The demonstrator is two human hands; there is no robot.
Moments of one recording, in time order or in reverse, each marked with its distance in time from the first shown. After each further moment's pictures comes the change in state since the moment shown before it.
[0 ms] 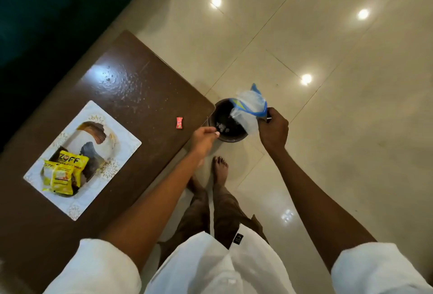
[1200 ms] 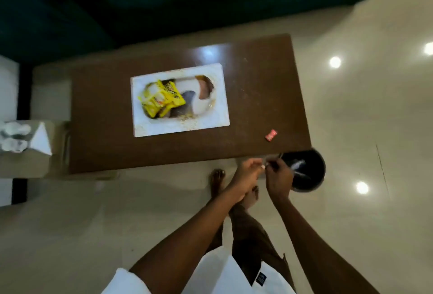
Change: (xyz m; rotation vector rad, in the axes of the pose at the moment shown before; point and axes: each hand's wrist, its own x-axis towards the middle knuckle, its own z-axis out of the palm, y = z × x) left_hand -0.041 -0.123 -0.107 -0.550 0.118 0.024; right_hand -0.142 -0.027 0.180 -0.232 -0.485 -0.400
